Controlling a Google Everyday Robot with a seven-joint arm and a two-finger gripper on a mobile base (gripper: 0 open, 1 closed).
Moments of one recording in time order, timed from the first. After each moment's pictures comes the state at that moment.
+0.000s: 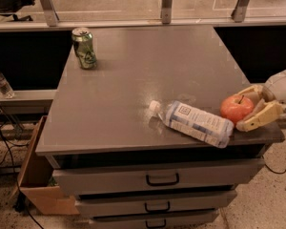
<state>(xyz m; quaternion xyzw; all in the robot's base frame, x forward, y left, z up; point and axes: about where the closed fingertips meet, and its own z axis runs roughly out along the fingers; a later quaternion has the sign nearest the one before) 0.489 -0.248 0.843 -0.58 0.65 0.39 0.29</state>
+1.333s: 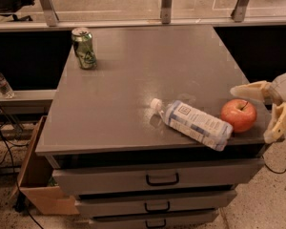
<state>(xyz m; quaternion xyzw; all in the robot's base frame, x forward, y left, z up) 0.482 -0.256 0.848 -0.58 0.66 0.38 0.30</state>
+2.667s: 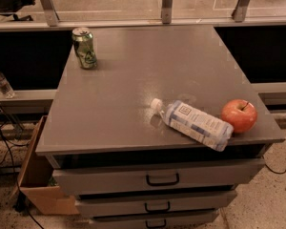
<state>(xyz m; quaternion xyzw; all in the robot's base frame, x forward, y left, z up) 0.483 -0.360 1.017 -0.52 0.64 0.24 0.51</state>
